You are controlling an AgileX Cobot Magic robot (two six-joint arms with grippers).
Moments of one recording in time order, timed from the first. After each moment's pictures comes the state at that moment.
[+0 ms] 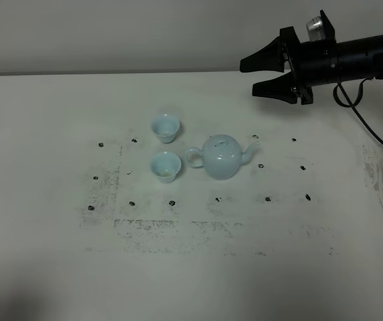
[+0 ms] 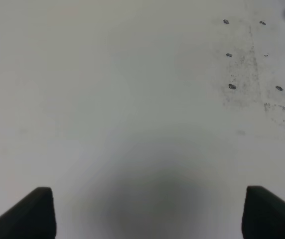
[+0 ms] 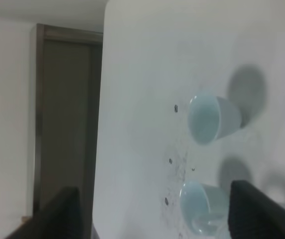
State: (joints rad) left arm 0.03 0.00 -0.48 -0.02 1.09 -0.08; right arm 0.01 2.32 -1.80 1.33 1.21 -0.58
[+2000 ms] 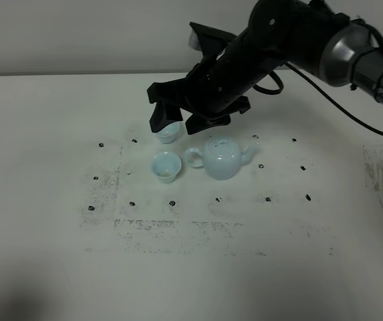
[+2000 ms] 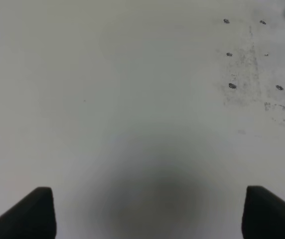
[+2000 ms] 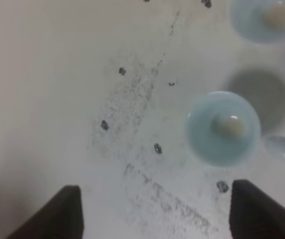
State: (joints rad) left arm 0.03 0.00 -0.48 -0.02 1.09 -0.08; right arm 0.49 2.15 -1.86 0.56 1.00 -0.05
